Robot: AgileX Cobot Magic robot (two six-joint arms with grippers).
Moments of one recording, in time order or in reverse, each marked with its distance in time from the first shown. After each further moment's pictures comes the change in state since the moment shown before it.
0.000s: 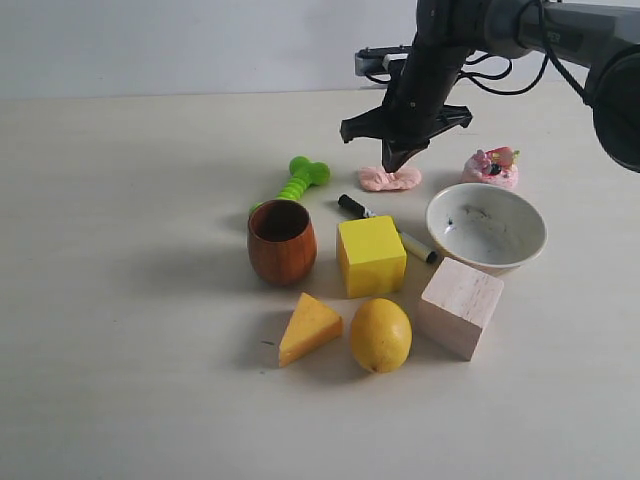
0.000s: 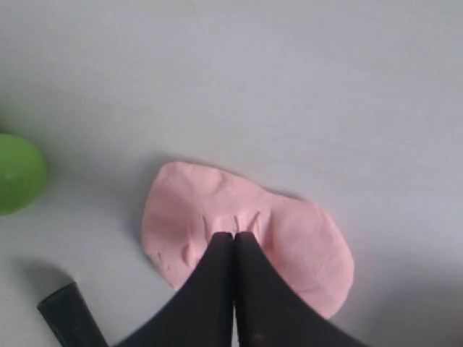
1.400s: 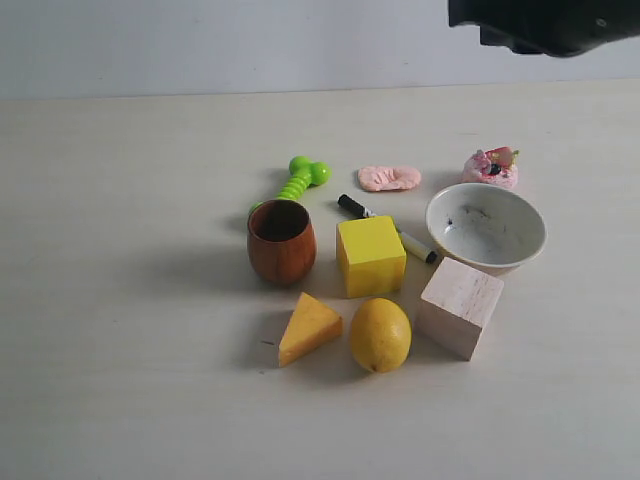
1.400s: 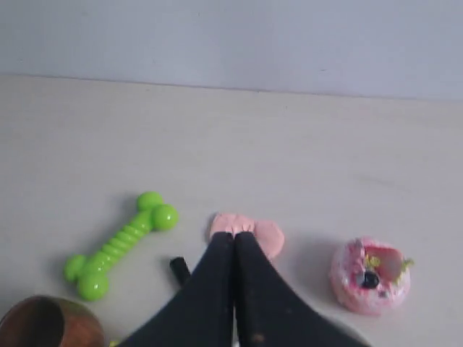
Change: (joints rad) left arm 0.000 0.000 0.000 0.000 0.000 0.000; right arm 0.000 -1.076 1.082 0.055 -0.745 -0.008
